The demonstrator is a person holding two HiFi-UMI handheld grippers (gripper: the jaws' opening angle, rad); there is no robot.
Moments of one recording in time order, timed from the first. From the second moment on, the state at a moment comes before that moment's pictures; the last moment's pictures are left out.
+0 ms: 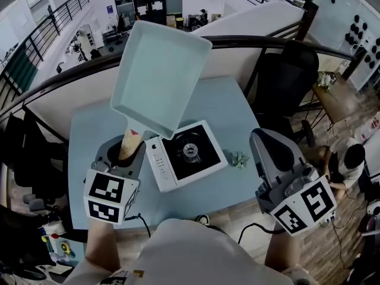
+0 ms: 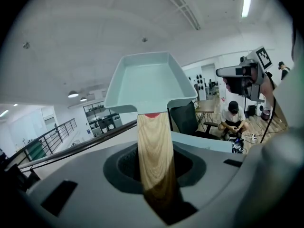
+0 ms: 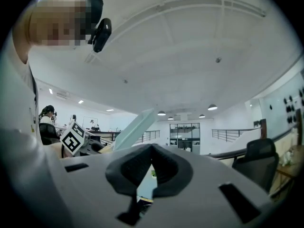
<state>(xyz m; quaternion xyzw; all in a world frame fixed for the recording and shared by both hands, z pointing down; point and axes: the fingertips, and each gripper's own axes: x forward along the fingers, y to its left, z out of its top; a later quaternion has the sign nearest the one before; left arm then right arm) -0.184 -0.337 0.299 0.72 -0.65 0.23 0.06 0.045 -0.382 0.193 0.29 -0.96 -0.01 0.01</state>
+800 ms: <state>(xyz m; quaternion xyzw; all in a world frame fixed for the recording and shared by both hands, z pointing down) -0.197 -0.308 0.284 0.70 -0.69 0.19 0.05 0.059 -0.368 0.200 0.29 -0.96 -0.03 0.03</state>
